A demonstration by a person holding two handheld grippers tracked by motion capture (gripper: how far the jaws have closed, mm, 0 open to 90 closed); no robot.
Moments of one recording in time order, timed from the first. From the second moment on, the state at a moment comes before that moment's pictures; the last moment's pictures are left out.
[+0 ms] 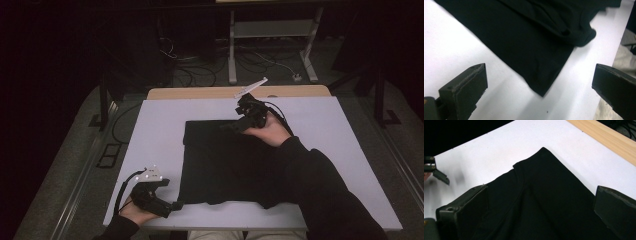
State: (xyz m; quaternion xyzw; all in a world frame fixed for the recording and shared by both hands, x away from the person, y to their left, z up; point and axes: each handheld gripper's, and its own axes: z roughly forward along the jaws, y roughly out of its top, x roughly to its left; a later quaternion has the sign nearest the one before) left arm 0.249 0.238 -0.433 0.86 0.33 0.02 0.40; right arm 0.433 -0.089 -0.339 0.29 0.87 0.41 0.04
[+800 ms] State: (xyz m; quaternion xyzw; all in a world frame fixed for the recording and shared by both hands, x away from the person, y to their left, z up) left arm 0.248 0.228 -0.439 0.89 0.28 0.01 0.37; right arm 0.469 -0.044 -0.361 0.30 0.87 0.39 0.03
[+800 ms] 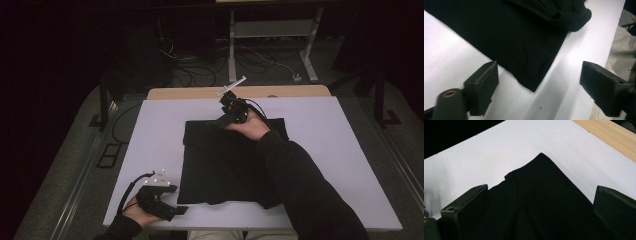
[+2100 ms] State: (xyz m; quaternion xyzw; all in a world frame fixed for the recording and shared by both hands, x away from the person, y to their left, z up) left arm 0.254 0.219 -0.442 0.88 0.28 0.04 0.37; right arm 0.505 0.026 -0.397 0.30 0.87 0.39 0.03
